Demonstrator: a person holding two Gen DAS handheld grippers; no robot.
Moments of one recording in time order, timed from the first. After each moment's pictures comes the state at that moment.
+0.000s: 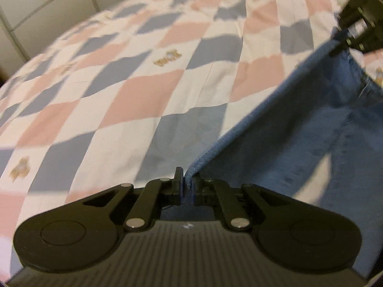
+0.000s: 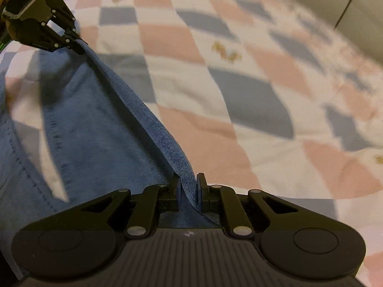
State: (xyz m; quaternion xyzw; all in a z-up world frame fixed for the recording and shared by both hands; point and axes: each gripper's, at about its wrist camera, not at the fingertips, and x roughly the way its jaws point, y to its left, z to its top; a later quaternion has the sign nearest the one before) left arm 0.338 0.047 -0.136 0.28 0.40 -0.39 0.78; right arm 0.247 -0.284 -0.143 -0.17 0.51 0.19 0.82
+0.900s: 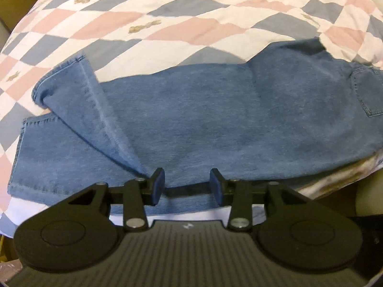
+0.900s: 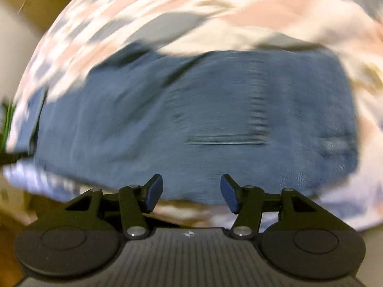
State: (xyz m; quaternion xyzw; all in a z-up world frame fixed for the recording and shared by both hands) left arm 0.062 0.109 -0.157 0.15 0.55 -0.17 0.80; right arm -0.082 -0.348 -0.189 0.22 0.58 0.00 0.78
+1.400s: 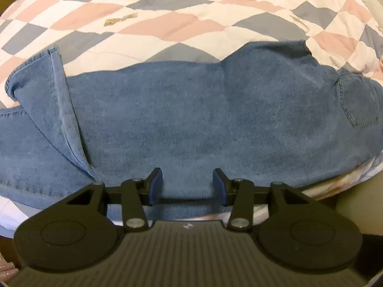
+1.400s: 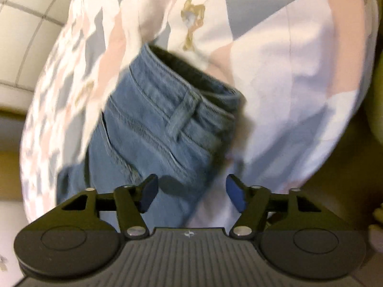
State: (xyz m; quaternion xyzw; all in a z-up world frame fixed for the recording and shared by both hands) left arm 0.064 0.074 -0.174 0.11 0.57 -0.19 0.79; right arm -0.145 -0.437 -0.239 0.50 0.44 -0.22 0.71
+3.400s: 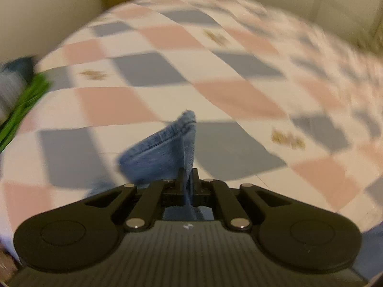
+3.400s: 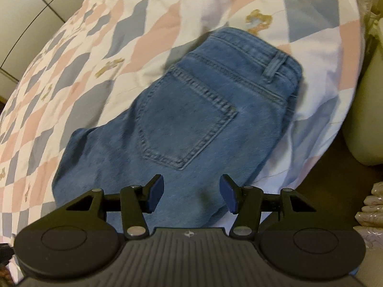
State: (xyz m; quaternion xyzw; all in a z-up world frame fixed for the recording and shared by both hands) left arm 0.239 0.281 -0.135 -0.05 0.46 0.04 0.88; right arm -0.083 -0.277 -0.179 0.38 0.45 -0.30 0.75
